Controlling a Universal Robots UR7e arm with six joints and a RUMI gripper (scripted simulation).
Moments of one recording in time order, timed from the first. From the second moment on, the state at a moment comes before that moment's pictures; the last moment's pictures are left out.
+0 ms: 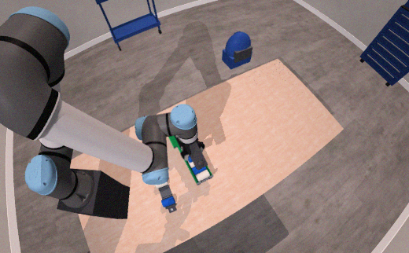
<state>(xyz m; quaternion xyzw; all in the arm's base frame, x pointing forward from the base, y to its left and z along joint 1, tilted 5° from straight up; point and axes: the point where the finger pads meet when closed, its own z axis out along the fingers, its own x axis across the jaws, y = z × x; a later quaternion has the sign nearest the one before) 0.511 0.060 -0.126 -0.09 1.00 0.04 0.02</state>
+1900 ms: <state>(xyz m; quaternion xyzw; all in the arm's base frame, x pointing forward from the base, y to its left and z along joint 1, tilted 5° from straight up) 0.308 -0.031 -0.191 -0.05 1.00 0.04 0.01</state>
